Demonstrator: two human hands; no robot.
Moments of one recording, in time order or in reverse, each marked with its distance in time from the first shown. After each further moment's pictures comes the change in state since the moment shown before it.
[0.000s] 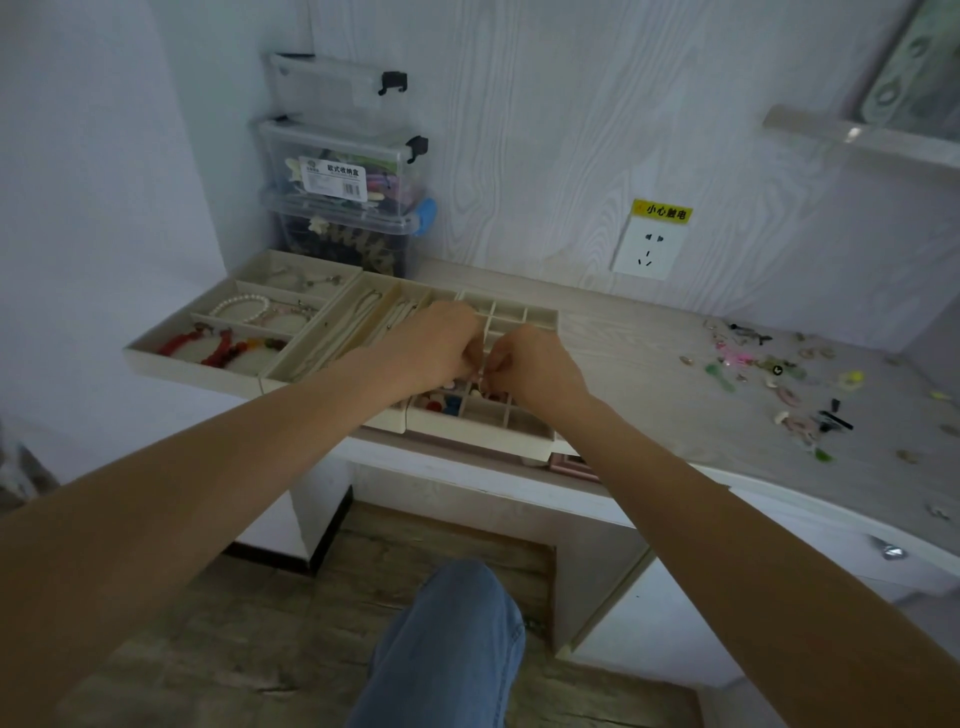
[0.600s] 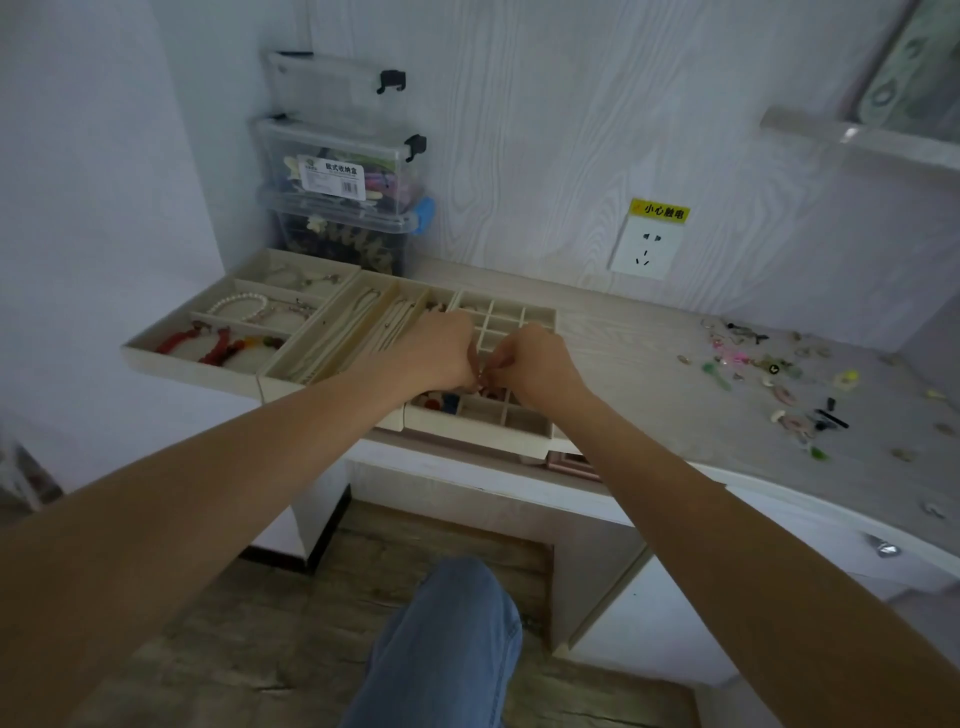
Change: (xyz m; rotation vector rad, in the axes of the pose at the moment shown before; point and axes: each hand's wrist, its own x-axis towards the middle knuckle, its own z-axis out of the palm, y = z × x) left_hand 0.002 0.007 0.008 -0.090 -0.093 -0.187; right_hand 0.007 0.007 0.003 0.073 0.001 0.032
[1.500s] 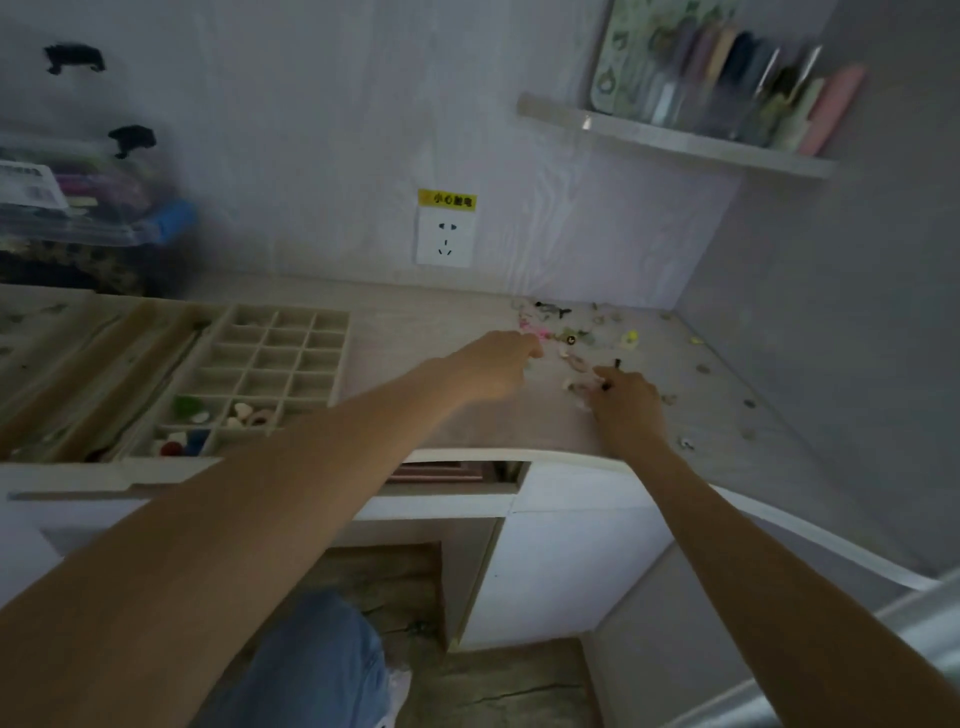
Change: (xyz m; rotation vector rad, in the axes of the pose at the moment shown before) left_hand 0.072 0.208 0.088 -0.033 -0.195 0.479; right_hand -0.086 0.248 -0.111 -0.047 0.394 0.546
